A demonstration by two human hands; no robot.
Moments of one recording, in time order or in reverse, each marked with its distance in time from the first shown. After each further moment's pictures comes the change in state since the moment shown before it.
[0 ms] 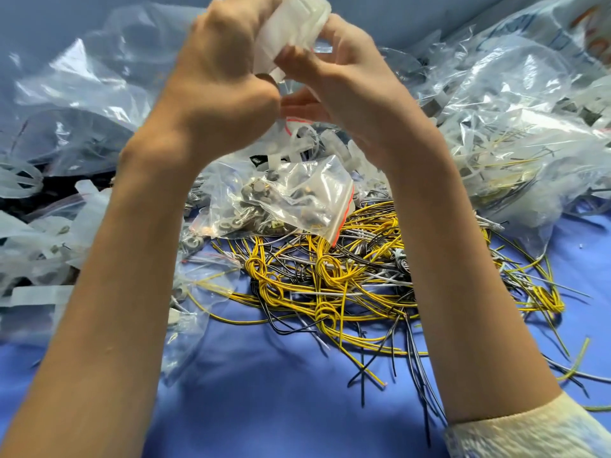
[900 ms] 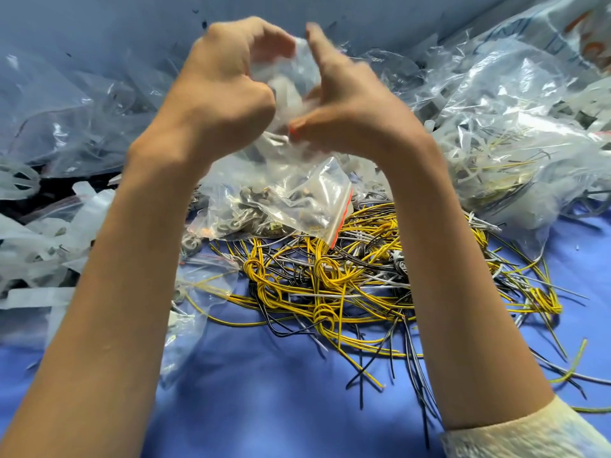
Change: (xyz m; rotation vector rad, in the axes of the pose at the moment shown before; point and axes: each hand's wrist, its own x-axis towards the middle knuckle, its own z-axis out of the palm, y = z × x) left_hand 0.002 -0.009 0.006 -0.117 -0.022 -0.227; right_hand 0.004 0.007 -0.008 -0.746 0.023 0.016
